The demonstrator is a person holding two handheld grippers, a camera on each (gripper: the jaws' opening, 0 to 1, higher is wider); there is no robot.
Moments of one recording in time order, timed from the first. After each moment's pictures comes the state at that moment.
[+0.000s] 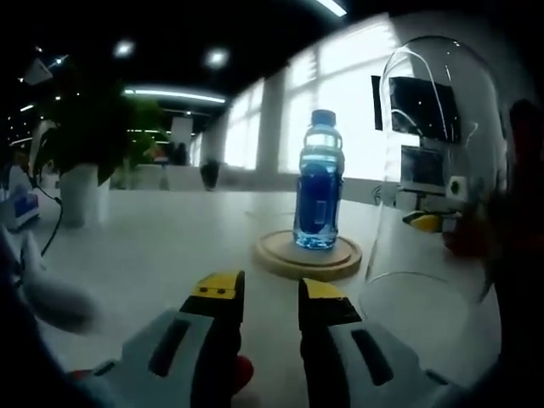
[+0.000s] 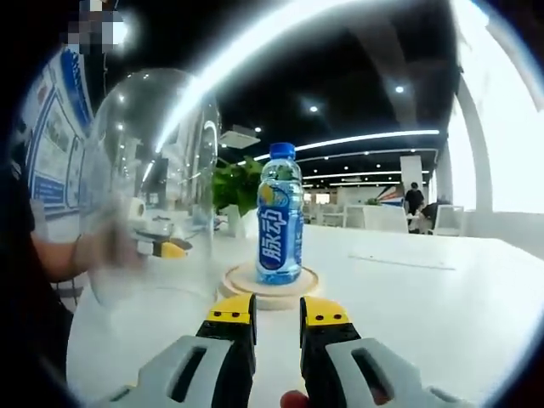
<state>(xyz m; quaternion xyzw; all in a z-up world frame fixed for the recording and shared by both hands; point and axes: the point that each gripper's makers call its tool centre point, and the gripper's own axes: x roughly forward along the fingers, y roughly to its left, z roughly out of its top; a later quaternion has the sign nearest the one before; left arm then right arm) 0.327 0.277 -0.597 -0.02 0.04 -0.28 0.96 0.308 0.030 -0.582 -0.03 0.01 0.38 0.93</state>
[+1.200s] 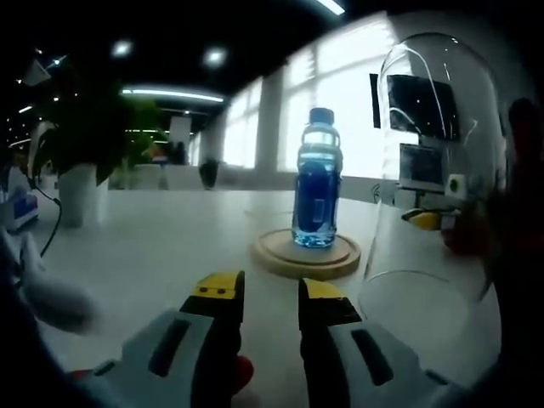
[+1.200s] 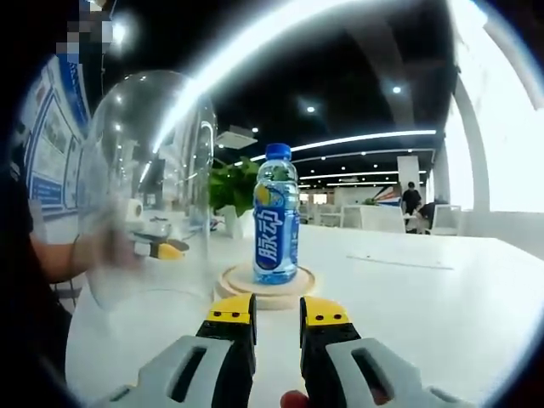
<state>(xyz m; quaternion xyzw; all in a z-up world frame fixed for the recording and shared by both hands) 0.327 0.276 -0.598 -0.02 0.04 -0.28 0.96 0.309 0.028 -0.582 -0.02 0.01 0.37 0.93</state>
